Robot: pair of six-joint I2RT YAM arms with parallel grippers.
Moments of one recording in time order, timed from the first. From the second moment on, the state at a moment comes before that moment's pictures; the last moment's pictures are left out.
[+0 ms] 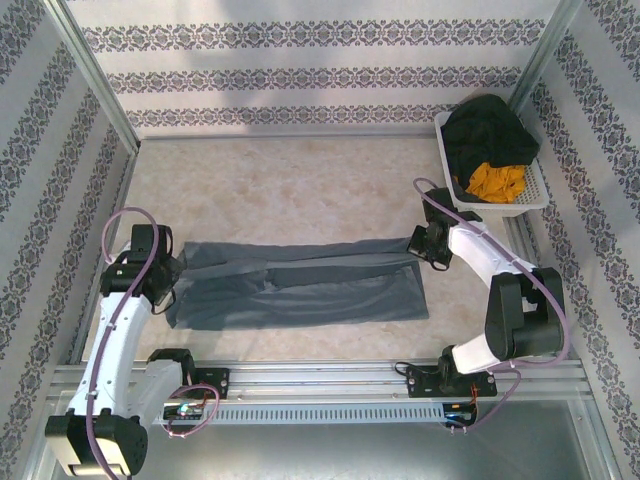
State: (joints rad) left arm 0.07 0.87 0.81 -1.04 -0.22 -0.96; right arm 0.11 1.48 0.92 -0.71 0.01 0.58
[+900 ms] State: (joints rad) left arm 0.01 0.83 0.67 -1.21 -0.21 -1.16; right arm 0.11 1.43 0.84 -0.81 -0.01 0.65
